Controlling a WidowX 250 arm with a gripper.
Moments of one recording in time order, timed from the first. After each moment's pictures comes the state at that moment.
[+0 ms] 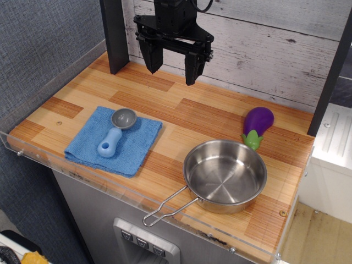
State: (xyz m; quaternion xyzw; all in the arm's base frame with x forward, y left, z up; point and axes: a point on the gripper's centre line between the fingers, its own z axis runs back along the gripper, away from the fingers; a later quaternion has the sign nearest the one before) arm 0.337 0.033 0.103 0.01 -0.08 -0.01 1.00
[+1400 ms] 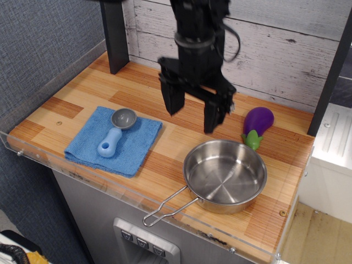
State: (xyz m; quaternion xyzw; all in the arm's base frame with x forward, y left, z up) arm 0.300 -0.018 0.070 0.00 -0.04 -0.10 0.99
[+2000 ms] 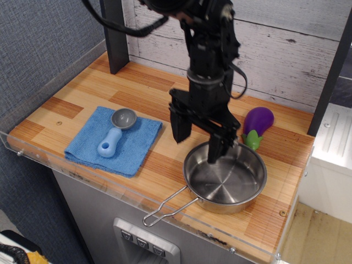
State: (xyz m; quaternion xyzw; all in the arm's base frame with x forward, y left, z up) arm 0.295 -0.031 0.029 0.00 0.00 -0.13 0.99
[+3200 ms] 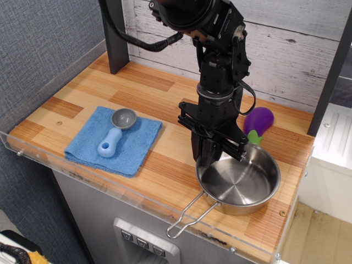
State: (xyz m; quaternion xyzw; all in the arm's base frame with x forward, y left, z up) arm 0.293 -0.038 0.015 0.00 0.02 -0.14 0.99
